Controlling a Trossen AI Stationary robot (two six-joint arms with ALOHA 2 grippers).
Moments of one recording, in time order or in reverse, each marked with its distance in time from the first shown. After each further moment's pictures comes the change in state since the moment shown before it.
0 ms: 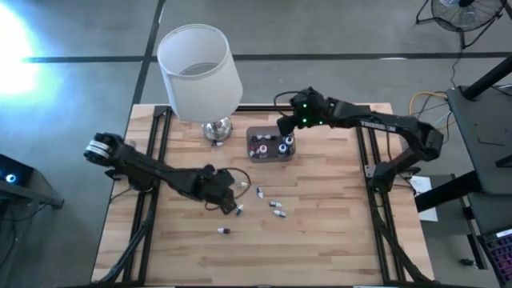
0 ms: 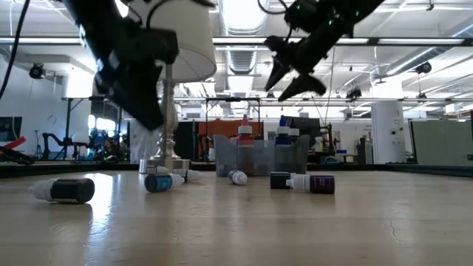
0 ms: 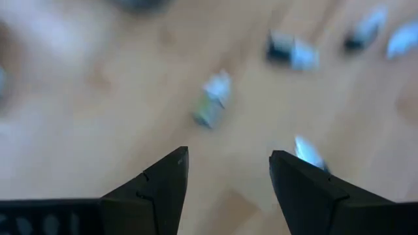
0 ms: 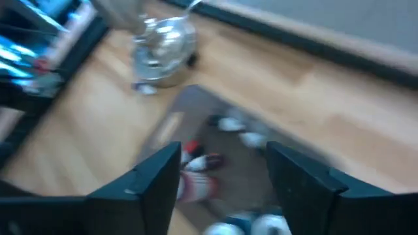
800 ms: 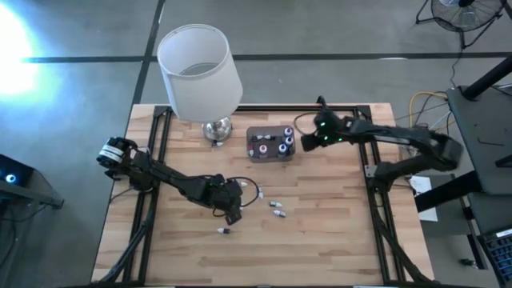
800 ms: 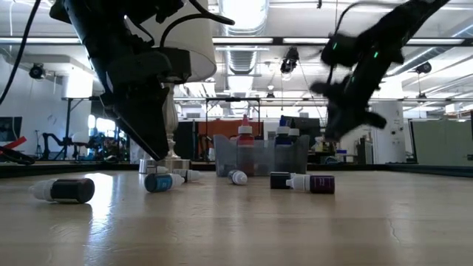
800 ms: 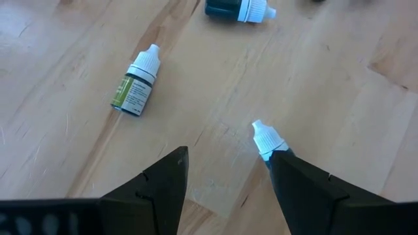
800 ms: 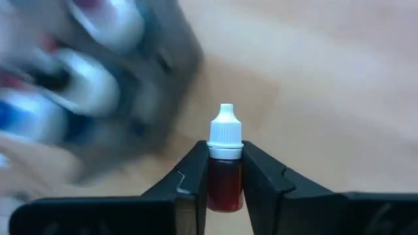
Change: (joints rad) left arm -0.016 0.143 0.001 0.156 0.128 0.065; right arm -0.090 -0.209 -0.463 0.003 -0.001 0.081
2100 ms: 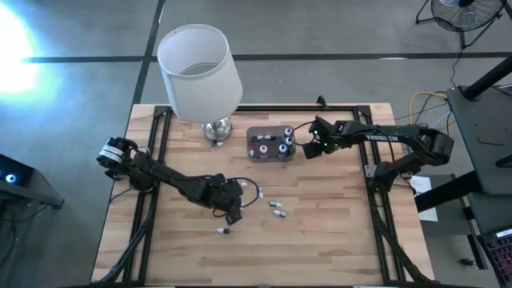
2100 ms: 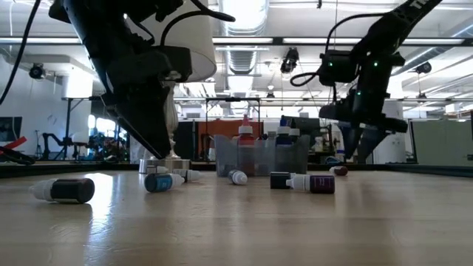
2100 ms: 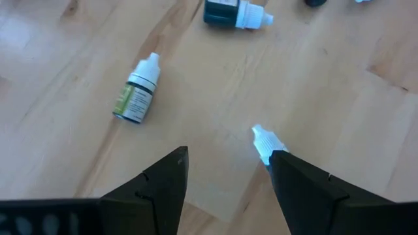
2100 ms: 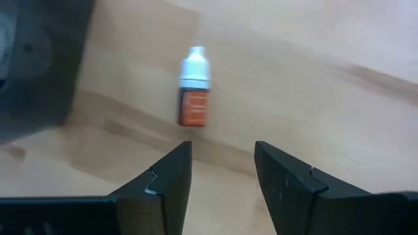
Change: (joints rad) left arm -0.007 0.000 0.000 0.009 -0.018 0.024; right arm 0.030 0.101 0.015 -0.206 0.109 0.081
